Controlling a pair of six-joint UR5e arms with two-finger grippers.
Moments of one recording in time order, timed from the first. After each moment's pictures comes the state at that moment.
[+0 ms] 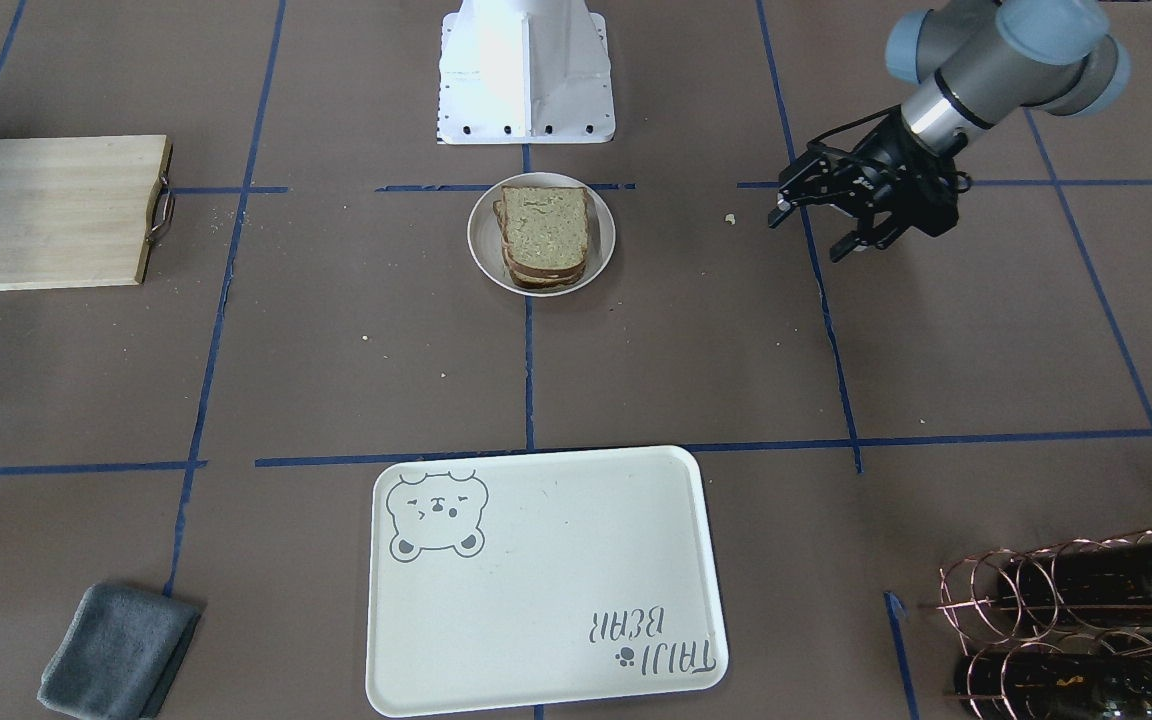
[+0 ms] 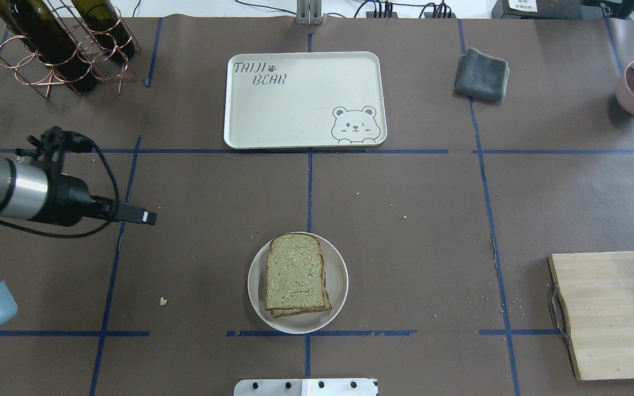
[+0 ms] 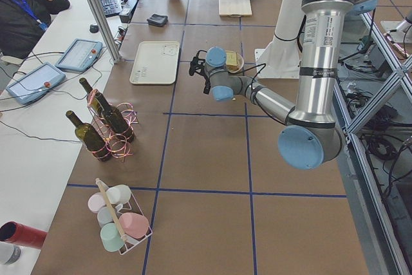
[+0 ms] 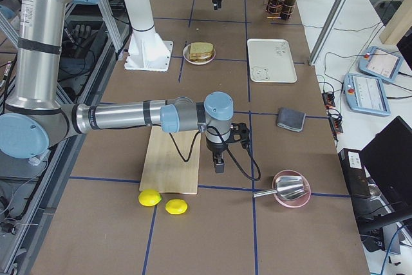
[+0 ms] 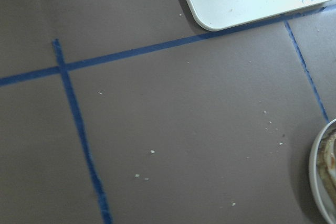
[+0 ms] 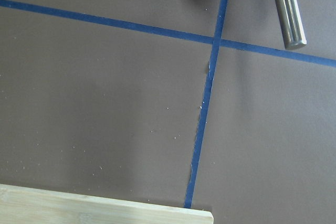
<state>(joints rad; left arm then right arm) -0.67 -1.65 -1.91 -2.36 -2.08 -1.12 1.46 -1.76 1.87 -1.55 2.28 0.01</state>
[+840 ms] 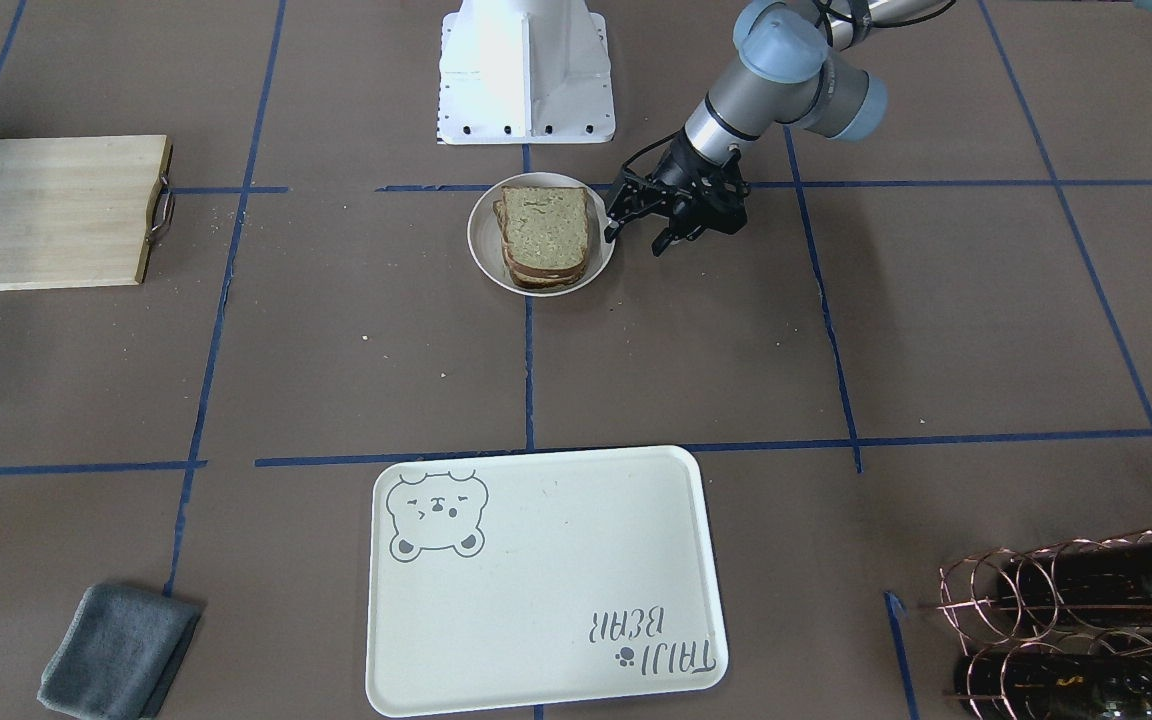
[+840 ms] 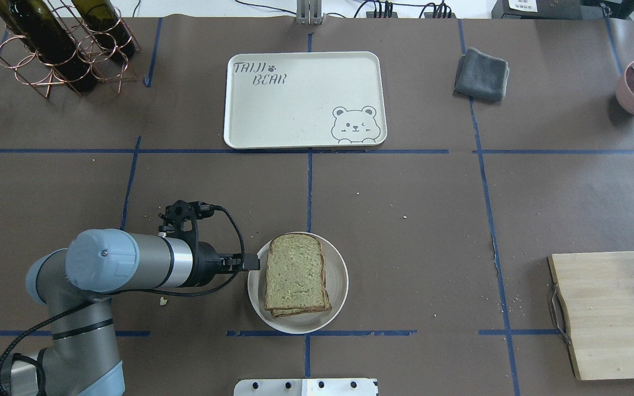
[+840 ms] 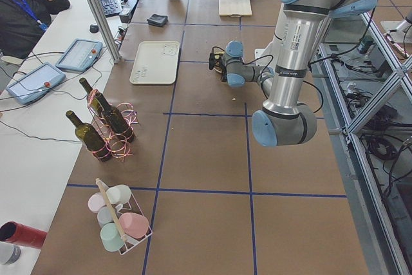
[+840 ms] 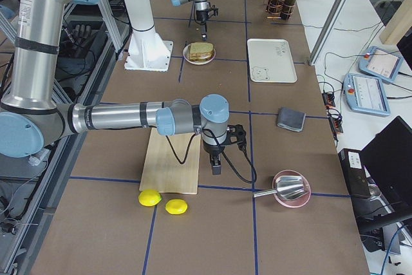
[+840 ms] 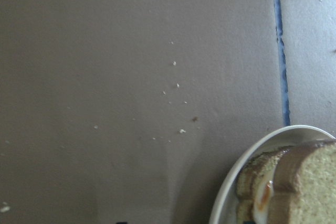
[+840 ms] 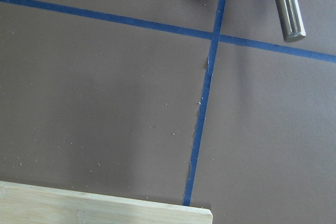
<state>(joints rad) -0.35 -1.88 -1.77 -2.30 -1.75 -1.43 1.46 -1.78 1.87 -1.52 2.29 0.02</state>
